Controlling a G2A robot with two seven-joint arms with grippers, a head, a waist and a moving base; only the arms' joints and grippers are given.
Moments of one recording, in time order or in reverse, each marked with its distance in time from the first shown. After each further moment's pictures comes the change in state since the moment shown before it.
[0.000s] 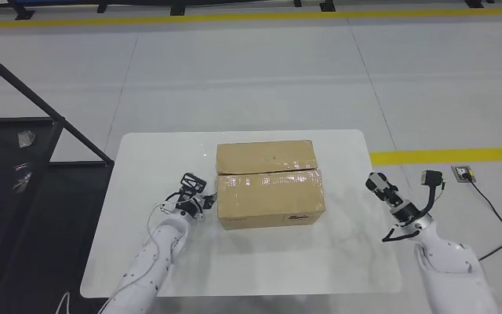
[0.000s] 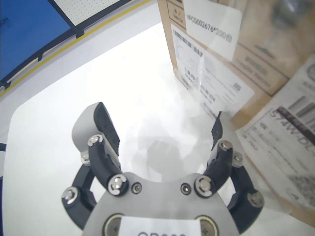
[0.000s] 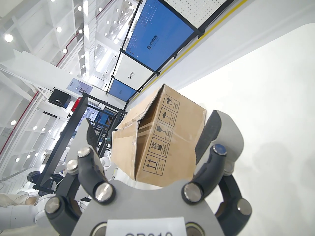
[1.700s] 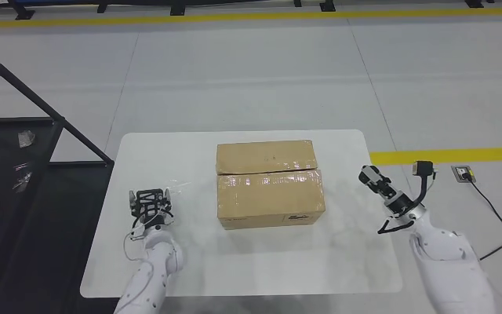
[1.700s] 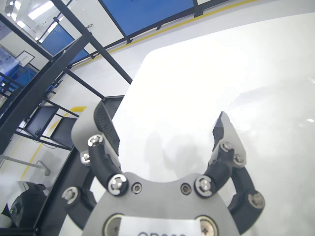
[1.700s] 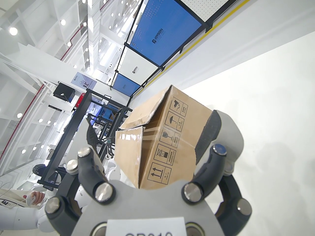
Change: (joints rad) left arm 0.157 -0.032 -0.190 -0.067 -0.010 0.673 -0.009; right arm 0.098 0.024 -0.105 0.078 0.044 -0.014 0.008
